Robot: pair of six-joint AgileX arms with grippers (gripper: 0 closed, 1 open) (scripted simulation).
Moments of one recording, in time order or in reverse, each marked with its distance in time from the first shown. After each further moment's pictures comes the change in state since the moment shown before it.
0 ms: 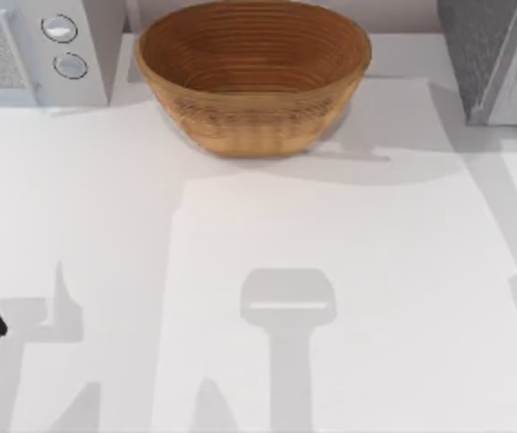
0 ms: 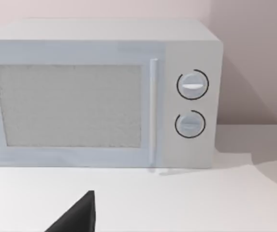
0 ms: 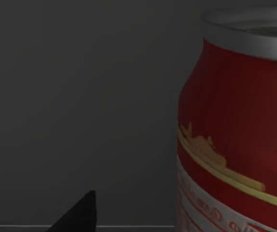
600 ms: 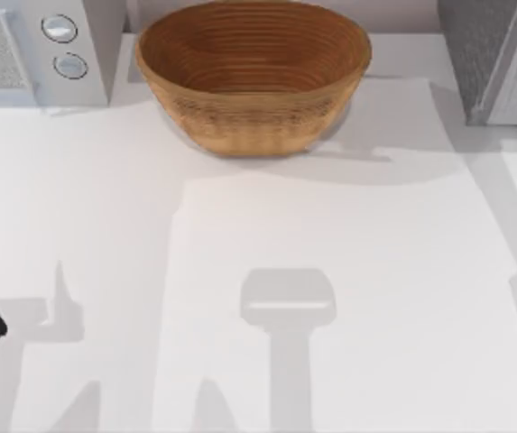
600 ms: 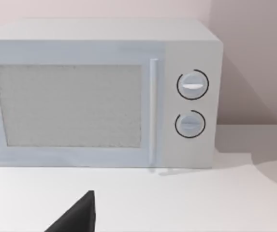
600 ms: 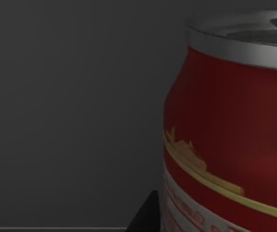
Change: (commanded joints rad) left arm 0.000 0.000 0.000 0.000 0.000 0.000; right arm 0.000 0.000 0.000 0.000 0.000 0.000
